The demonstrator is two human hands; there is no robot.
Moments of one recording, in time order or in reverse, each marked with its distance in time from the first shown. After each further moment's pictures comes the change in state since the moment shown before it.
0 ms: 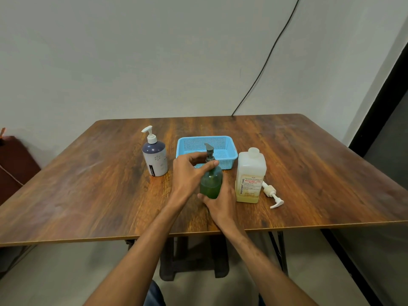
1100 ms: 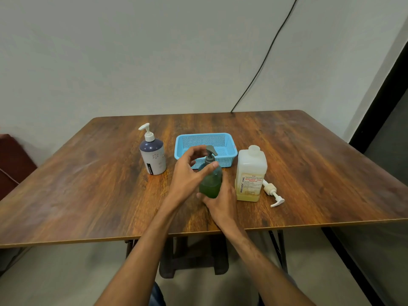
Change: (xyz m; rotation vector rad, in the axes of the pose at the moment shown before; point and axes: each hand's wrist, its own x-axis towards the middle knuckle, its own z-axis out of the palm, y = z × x) left_hand -0.002 -0.012 -0.002 -0.072 -0.121 -0.042; right_hand 0.000 0.005 0.000 -0.008 -0.004 -0.004
